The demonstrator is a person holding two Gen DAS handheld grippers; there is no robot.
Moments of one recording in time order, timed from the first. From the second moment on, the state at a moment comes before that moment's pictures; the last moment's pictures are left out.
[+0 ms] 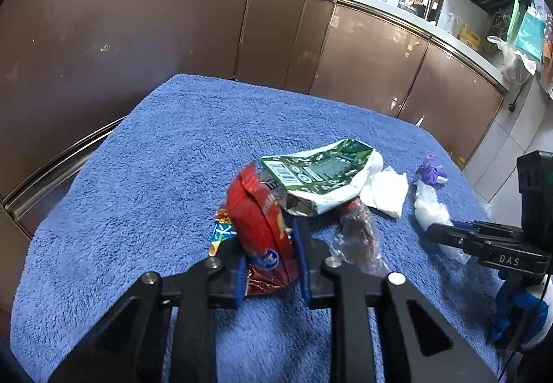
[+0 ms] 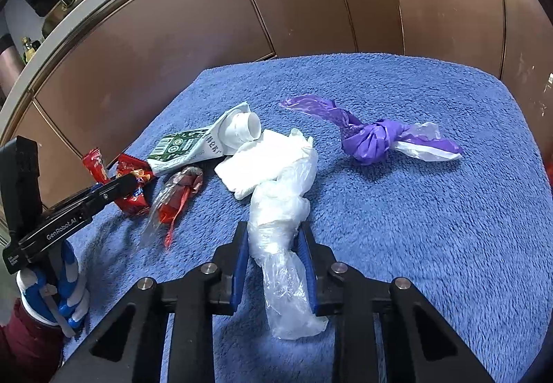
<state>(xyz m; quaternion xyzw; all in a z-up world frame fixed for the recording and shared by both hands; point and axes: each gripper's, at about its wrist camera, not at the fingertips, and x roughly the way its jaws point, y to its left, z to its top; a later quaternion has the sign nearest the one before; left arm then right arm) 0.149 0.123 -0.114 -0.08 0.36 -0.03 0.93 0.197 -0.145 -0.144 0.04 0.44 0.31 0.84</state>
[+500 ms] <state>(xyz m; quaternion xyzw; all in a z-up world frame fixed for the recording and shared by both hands) 0.069 0.116 -0.045 -0.08 0.31 -0.02 0.95 0.108 -0.192 -0.067 0.06 0.38 0.29 0.88</state>
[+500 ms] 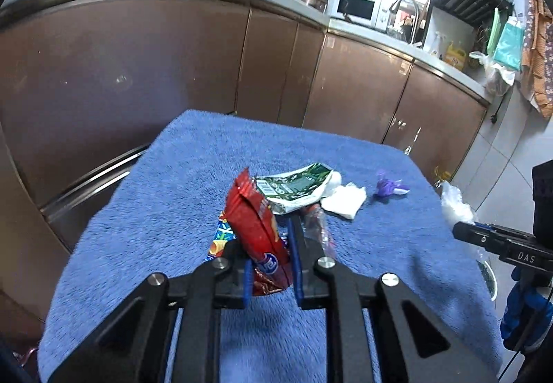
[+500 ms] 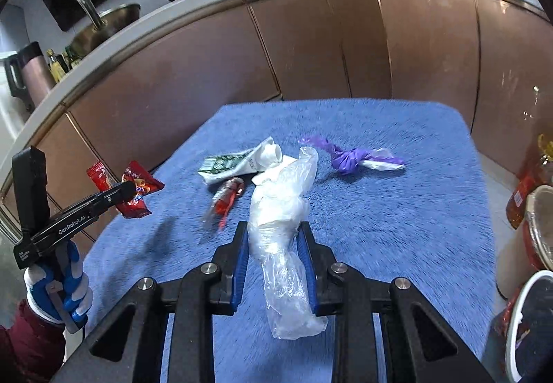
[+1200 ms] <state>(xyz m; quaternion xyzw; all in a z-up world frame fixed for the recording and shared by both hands) -0.037 0.076 0.064 -0.05 0.19 -0.07 0.98 -0.003 -0.238 0.016 0.07 0.25 0.27 0.92</state>
